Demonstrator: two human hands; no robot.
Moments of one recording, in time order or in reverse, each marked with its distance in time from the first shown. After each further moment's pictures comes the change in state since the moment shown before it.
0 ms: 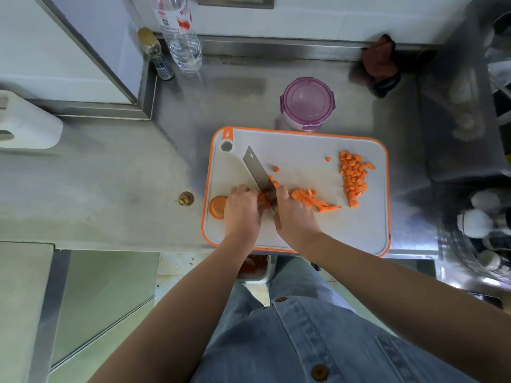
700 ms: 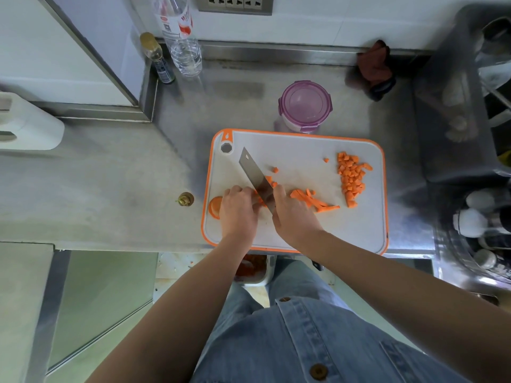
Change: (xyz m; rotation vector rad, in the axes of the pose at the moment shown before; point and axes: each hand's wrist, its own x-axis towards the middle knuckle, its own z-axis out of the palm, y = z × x) left_hand -0.003 -0.003 -0.004 -0.008 0.046 -0.073; right_hand -0.004 -0.002 -0.009 -0.044 0.016 -0.079
